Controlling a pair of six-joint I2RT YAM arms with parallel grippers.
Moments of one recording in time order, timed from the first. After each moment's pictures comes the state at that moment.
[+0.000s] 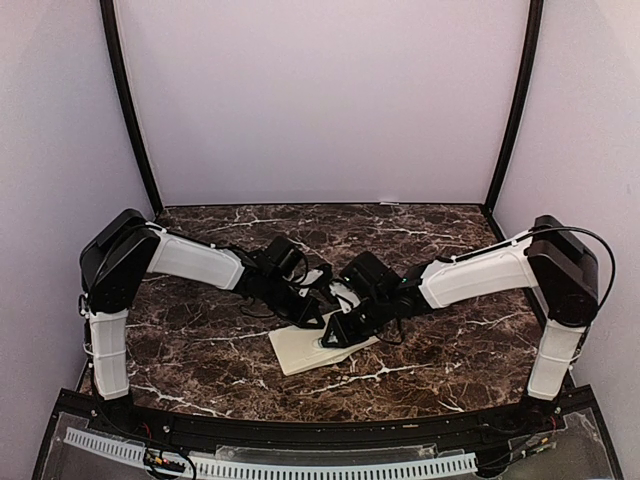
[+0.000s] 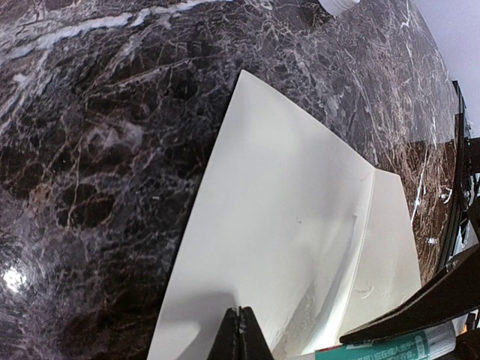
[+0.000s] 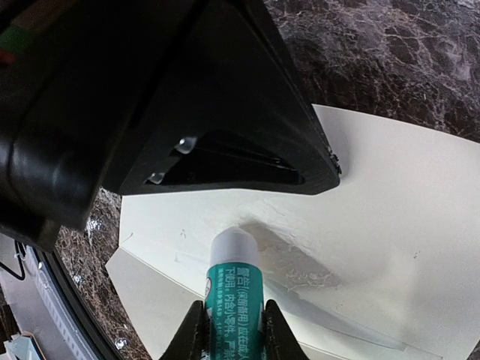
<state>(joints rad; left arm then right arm) -0.79 2.03 1.23 -0.22 0.45 -0.25 0.98 1.84 1.08 -0.22 -0.30 0.49</state>
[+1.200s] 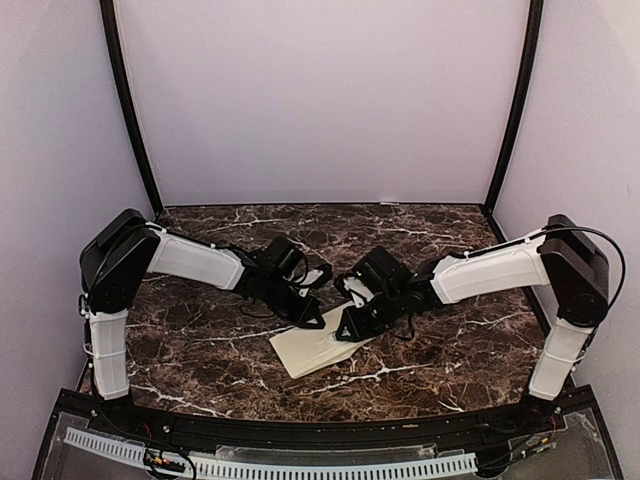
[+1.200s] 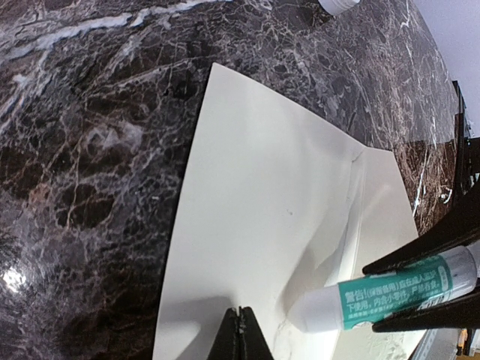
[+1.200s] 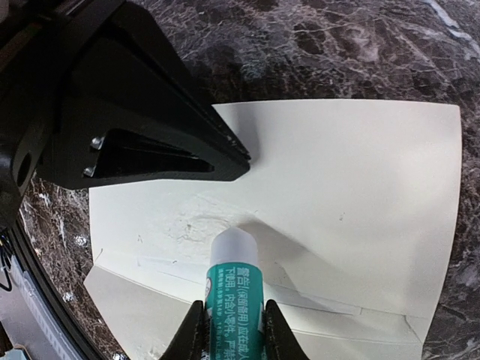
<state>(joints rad) -0.79 2.03 1.23 -0.22 0.45 -0.25 0.93 1.78 1.04 -0.27 -0.23 0.49</state>
